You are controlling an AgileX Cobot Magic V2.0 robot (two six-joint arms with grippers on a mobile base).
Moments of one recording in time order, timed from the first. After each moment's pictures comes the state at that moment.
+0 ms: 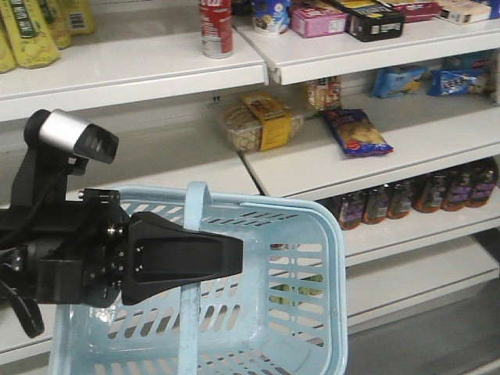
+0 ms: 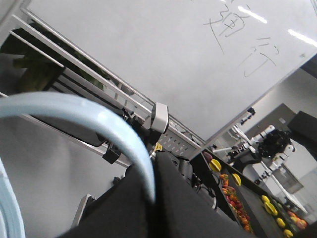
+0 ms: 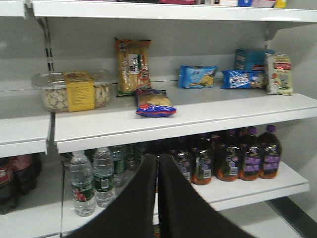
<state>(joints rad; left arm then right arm) -0.36 1.22 -0.79 1.43 -1.18 -2.06 0.02 -0.01 0.03 -0.30 0.14 0.26</state>
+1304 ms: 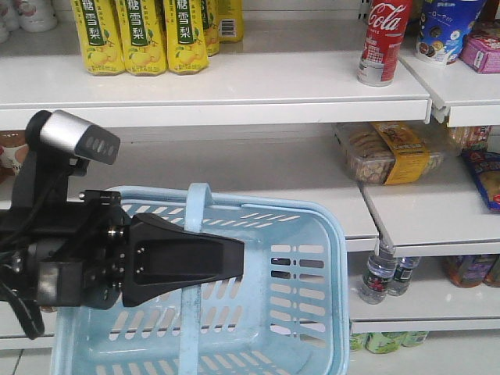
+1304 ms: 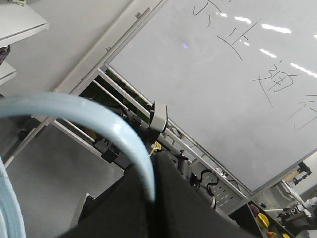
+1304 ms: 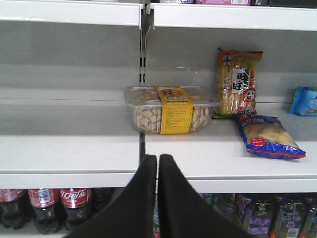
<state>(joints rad) -0.36 1.22 -0.79 1.43 -1.18 -2.06 0.02 -0.01 0.03 -0.30 0.14 0.26</state>
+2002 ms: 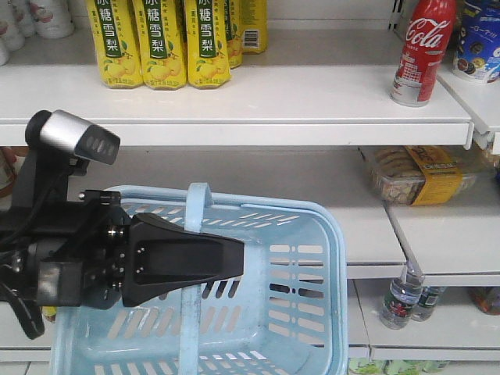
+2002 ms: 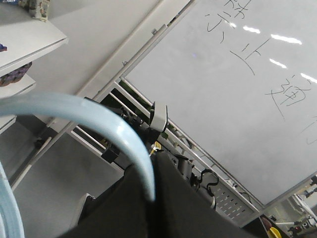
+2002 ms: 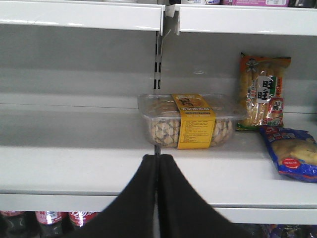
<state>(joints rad) -0.36 1.22 -0.79 1.43 -1.19 -2.06 0.02 -0.01 0.03 -0.30 0.14 0.26</state>
